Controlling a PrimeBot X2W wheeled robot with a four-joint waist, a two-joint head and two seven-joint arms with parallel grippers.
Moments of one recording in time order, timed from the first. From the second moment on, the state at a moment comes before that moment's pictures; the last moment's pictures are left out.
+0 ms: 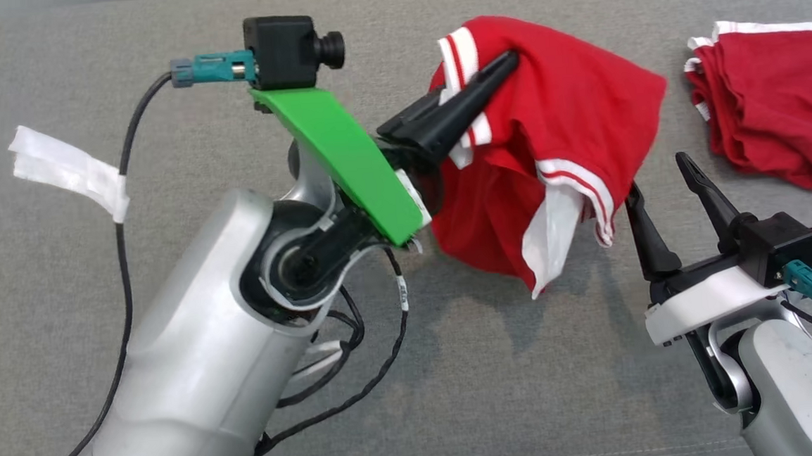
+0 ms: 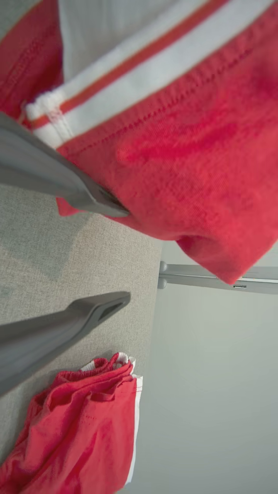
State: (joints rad) left arm -0.75 0.03 -0.65 0.02 -1.31 -0.06 0.28; right arm -0.15 -0.26 0.30 0.09 0.24 -0.06 -0.25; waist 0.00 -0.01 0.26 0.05
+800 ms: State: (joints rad) left arm -0.75 0.32 -0.36 0.53 -1.19 0.14 0.31; right arm -0.22 -0.15 0.44 0.07 0.20 0.04 -0.25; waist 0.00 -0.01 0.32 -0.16
